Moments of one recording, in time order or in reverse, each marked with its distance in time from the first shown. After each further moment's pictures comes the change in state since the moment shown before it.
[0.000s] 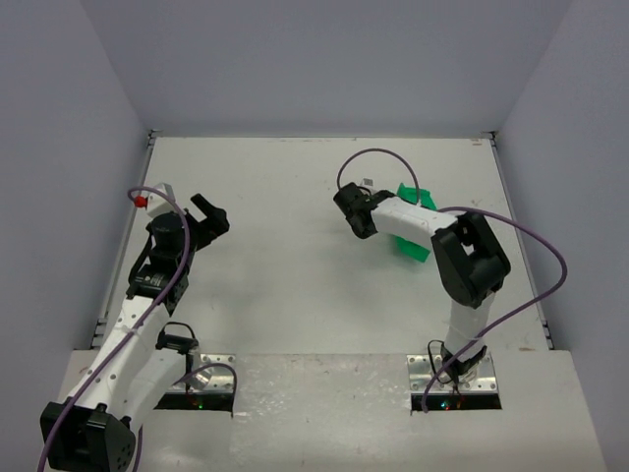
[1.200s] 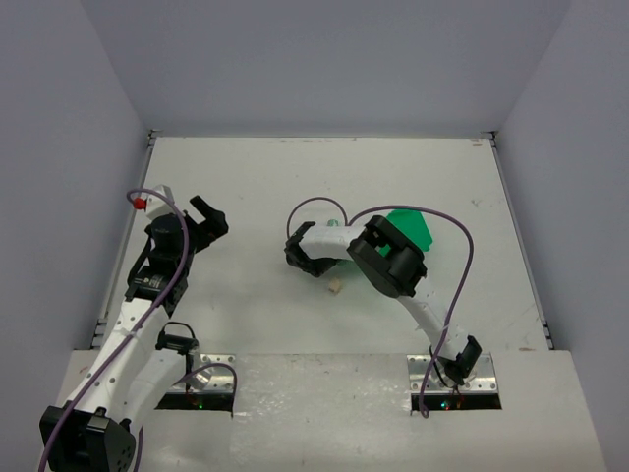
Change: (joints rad) left arm 0.000 -0.019 0.000 -0.036 -0.012 -0.003; right arm 0.303 0.514 0.368 -0.674 0.128 0.125
